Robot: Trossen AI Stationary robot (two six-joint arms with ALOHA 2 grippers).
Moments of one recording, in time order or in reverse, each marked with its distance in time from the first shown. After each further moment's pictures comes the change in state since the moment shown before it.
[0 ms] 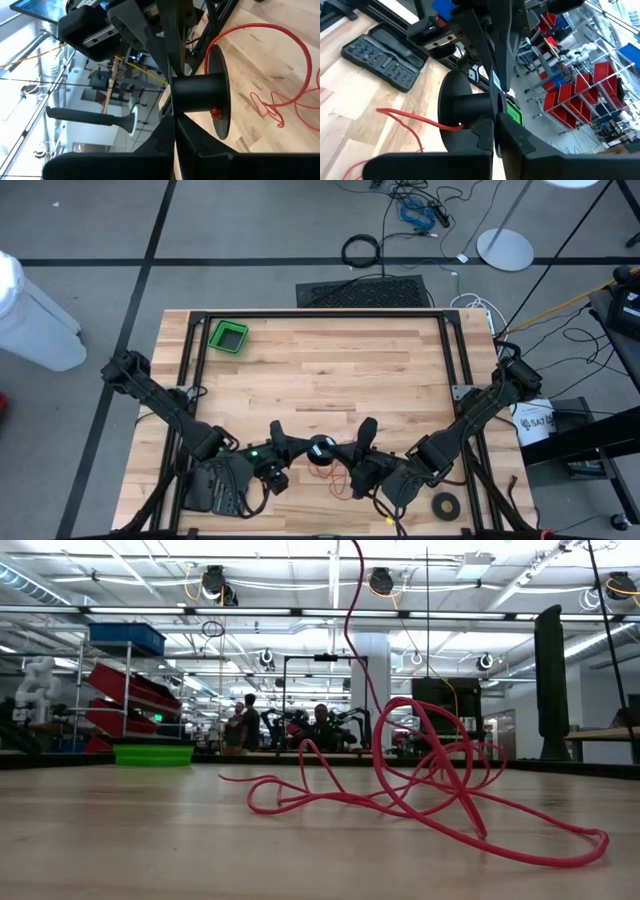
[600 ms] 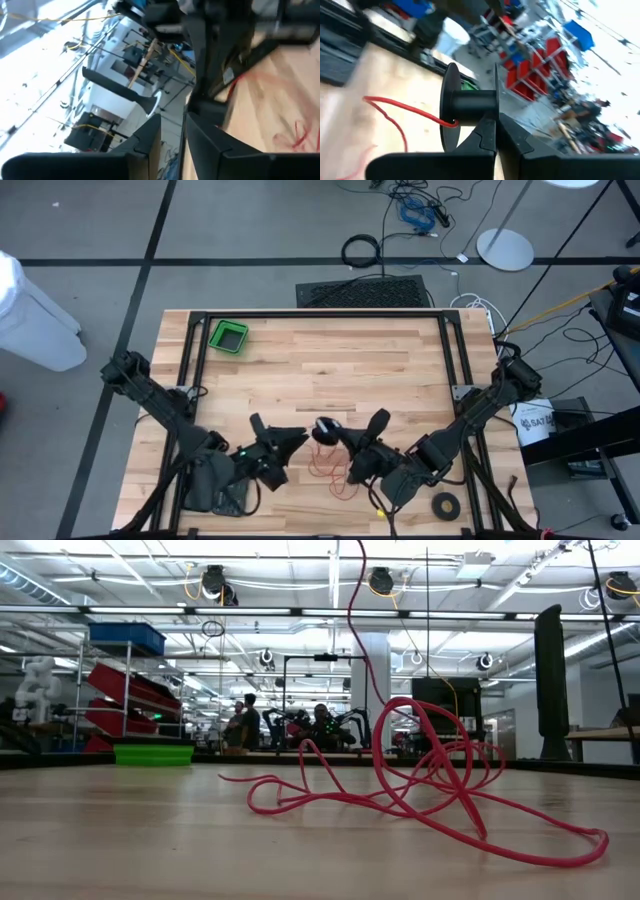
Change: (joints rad) left arm -0.058 0.001 0.000 0.311 -0.246 0.011; right arm -0.003 -0.005 -0.001 -0.004 0.274 0.037
